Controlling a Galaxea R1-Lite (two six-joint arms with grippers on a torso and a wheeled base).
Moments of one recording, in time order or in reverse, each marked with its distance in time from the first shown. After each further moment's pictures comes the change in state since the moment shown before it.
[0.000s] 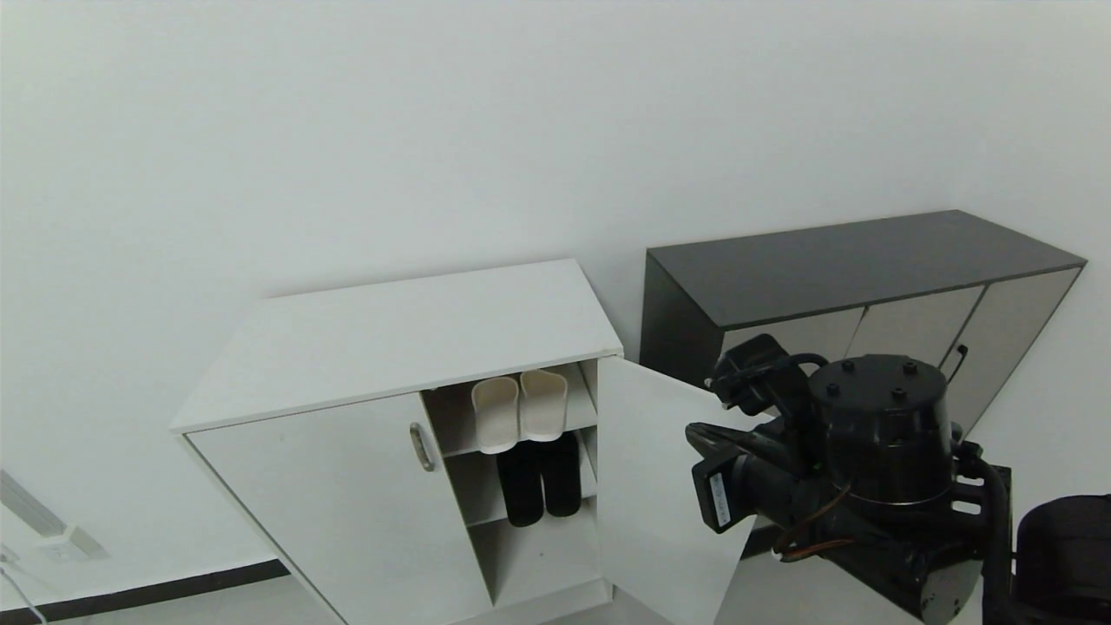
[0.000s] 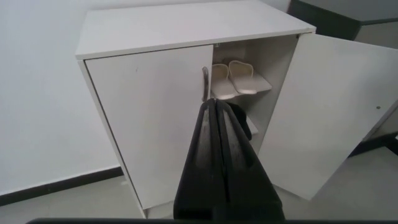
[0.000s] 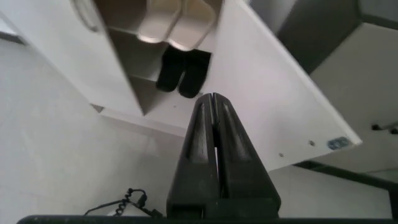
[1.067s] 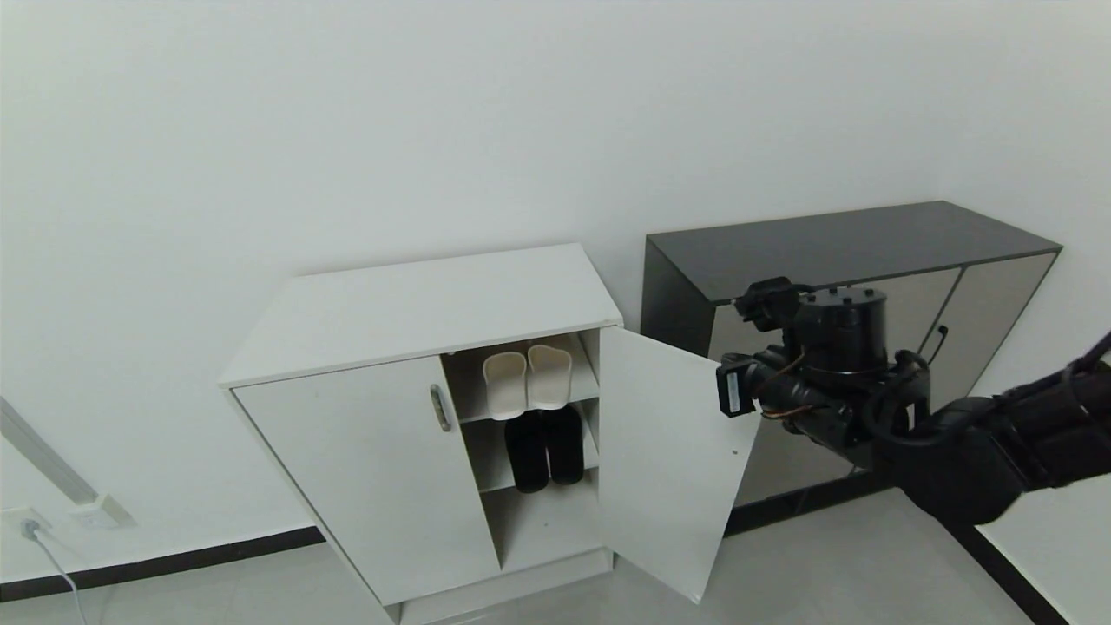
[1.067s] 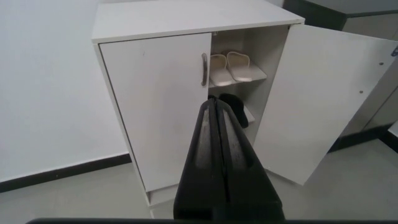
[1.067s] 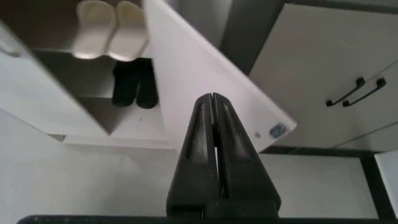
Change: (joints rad) left arm 0.000 0.000 -0.001 0.000 0.000 -0.001; right arm -0.322 0.223 -0.240 -0.034 0.089 -0.034
